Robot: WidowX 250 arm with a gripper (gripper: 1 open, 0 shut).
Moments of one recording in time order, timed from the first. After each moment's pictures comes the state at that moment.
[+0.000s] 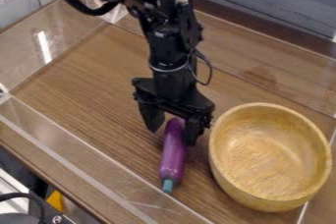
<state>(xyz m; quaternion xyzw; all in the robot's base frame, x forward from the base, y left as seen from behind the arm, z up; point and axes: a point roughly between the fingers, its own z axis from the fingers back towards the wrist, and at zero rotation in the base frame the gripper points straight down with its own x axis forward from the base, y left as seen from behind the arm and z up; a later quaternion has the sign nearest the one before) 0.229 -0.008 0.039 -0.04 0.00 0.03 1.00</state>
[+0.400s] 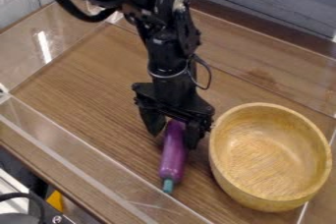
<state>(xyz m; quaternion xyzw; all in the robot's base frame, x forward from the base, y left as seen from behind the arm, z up) 0.228 -0.010 0.035 -0.05 -0.01 0.03 1.00</state>
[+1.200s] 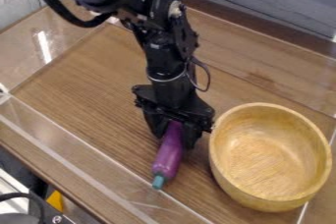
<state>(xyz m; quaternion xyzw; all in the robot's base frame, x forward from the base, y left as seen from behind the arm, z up) 0.228 -0.012 0.032 -0.05 -0.03 0.04 1.00</state>
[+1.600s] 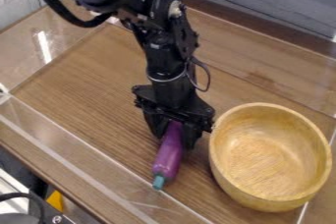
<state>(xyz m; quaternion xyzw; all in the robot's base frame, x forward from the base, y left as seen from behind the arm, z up) 0.223 -0.014 0.032 -0.06 -0.02 0.04 1.00</state>
